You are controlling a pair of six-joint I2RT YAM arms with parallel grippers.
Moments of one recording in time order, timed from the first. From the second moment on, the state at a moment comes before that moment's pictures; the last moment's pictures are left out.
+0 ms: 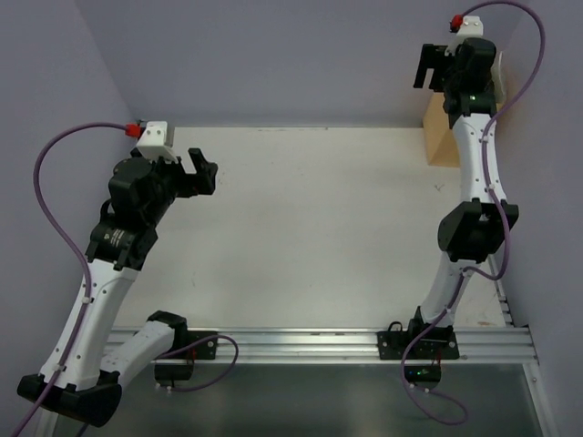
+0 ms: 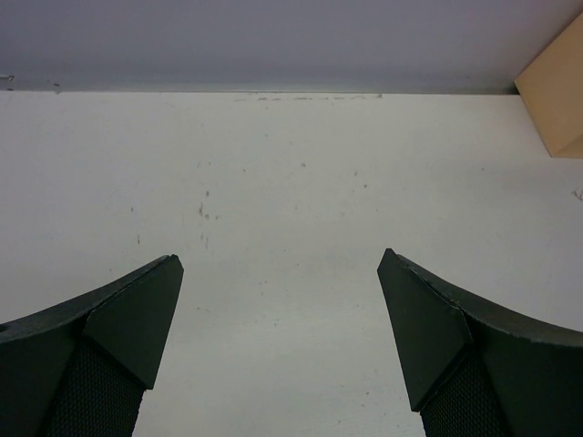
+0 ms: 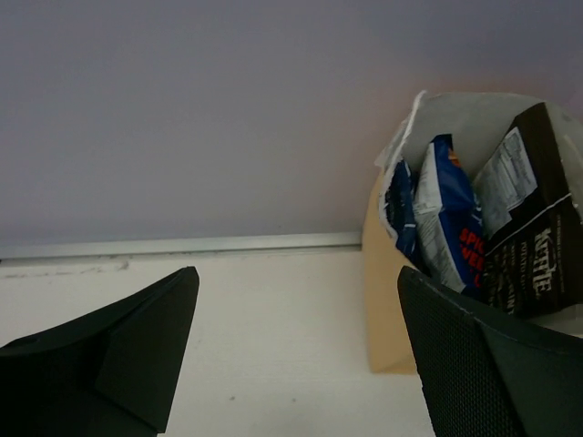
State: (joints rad) left arm -0.26 0.91 1.16 -0.47 -0.04 -0.22; right arm -0.07 1.99 2.21 -0.46 -0.01 0.00
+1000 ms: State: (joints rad) left arm -0.26 0.94 1.10 -0.47 0.02 -0.23; right arm -0.17 2.24 2.20 -0.20 -0.10 -0.22
